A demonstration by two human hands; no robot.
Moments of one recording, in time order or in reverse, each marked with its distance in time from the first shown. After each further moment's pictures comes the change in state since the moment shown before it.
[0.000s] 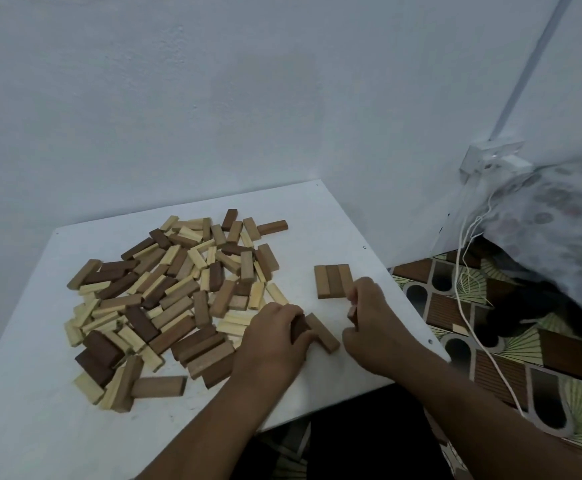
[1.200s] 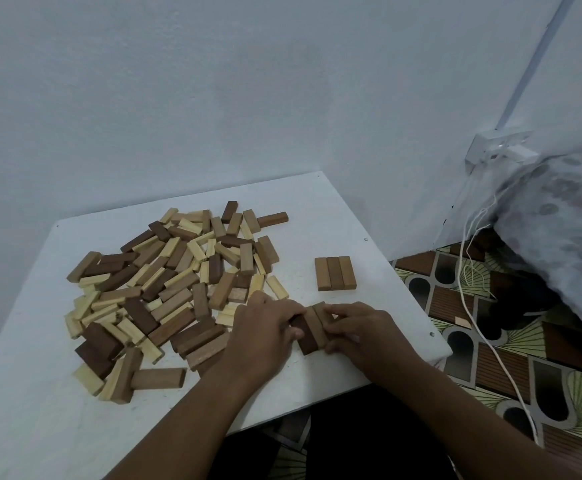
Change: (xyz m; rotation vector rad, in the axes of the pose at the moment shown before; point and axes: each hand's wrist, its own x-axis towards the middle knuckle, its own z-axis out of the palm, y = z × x) left_hand -0.001 0.002 -0.017 0.006 -0.021 0.074; right_hand -0.003 0.027 0.021 -0.042 -0.109 -0.235
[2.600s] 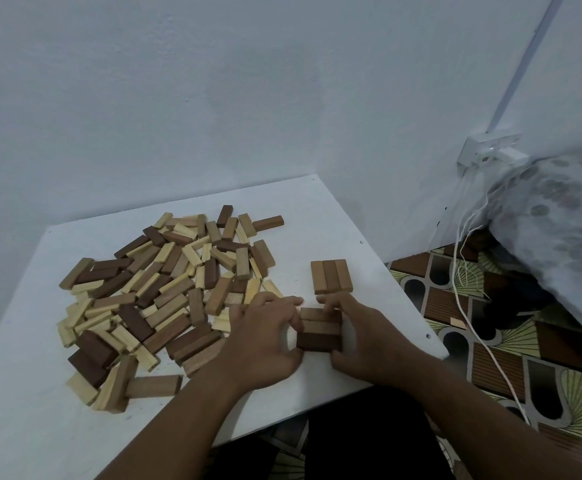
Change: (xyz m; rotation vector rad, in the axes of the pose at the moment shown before) left_hand 0.004 -0.021 0.005 0.008 -0.147 0.072; right_hand 0.004 0.006 -0.005 0.099 -0.074 0.004
